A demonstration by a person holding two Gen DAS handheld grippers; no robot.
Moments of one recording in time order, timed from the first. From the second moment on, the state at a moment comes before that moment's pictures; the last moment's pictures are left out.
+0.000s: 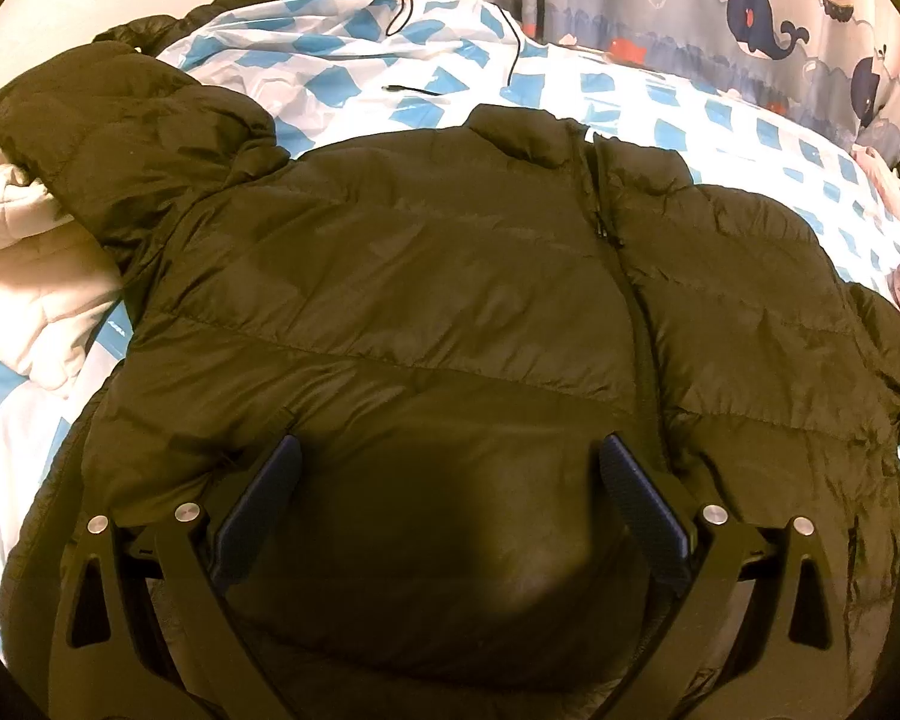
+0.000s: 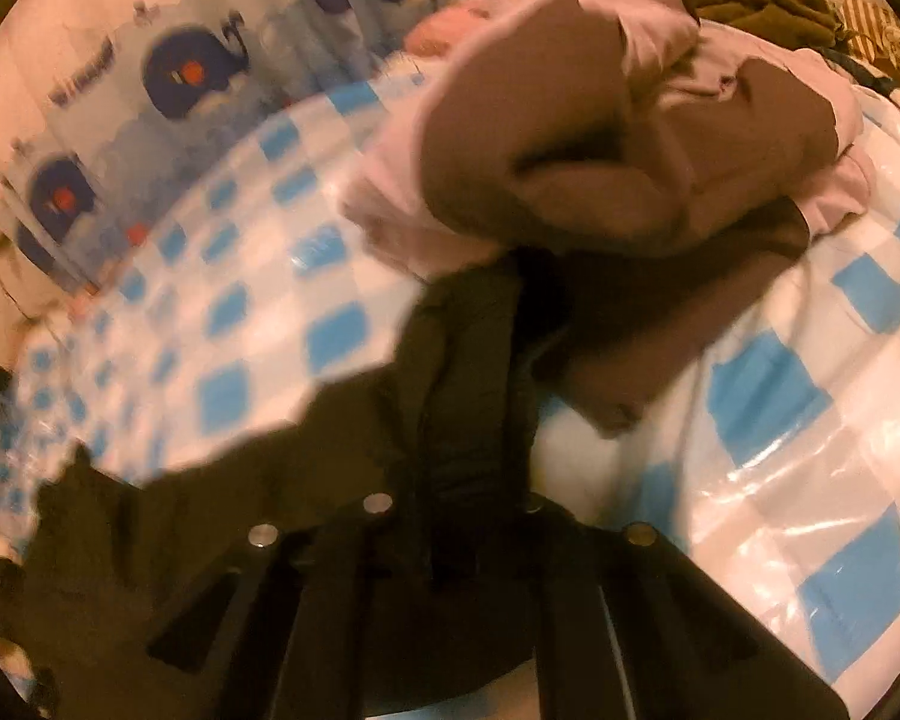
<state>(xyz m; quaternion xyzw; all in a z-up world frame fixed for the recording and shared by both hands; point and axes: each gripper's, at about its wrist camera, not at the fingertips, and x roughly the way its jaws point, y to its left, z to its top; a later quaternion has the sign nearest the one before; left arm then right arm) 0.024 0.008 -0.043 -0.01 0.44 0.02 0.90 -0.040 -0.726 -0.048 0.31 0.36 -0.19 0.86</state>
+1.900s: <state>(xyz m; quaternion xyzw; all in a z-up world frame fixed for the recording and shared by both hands) 0.019 0.053 0.009 0.00 0.42 0.03 0.91 0.090 -0.328 0.173 0.32 0.25 0.15 0.90</state>
